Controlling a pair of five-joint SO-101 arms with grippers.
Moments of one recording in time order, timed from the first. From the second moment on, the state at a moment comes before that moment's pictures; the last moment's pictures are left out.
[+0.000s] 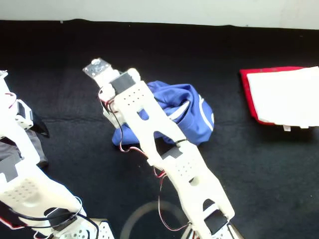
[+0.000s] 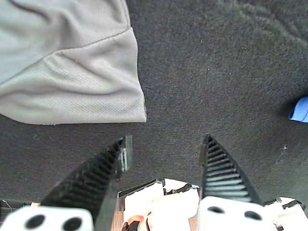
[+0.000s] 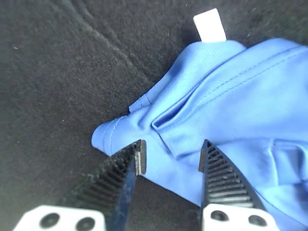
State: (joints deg) left arm -42.8 19.1 -16.6 99.6 -12.4; right arm -43.6 50.1 -58.8 96.5 7.4
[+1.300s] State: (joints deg) left arm -42.8 19.1 -16.6 99.6 -12.4; right arm -33.9 49.8 -45.9 83.1 7.4
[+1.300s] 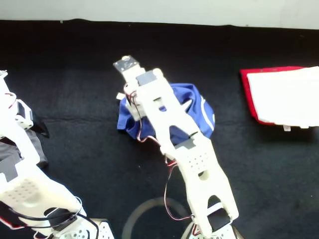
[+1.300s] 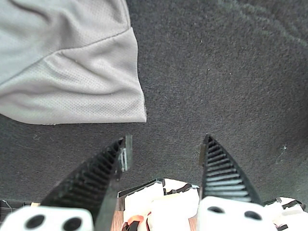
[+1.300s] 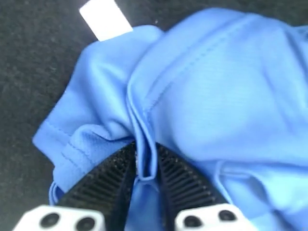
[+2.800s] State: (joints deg) left arm -42.8 19.1 -16.6 99.6 -12.4; right arm -45.7 32.5 -27.0 87.6 7.4
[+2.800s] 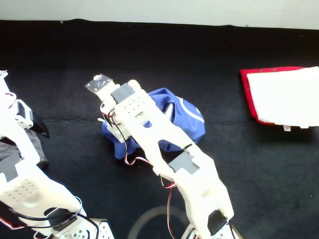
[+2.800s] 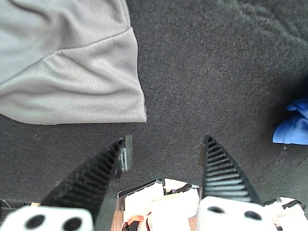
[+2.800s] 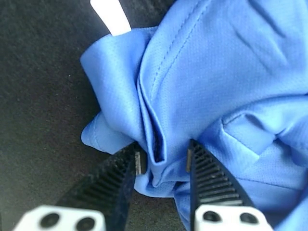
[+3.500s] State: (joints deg) left arm -42.8 19.1 -16.6 99.6 -12.4; right arm -38.1 32.5 -33.4 89.8 10.9
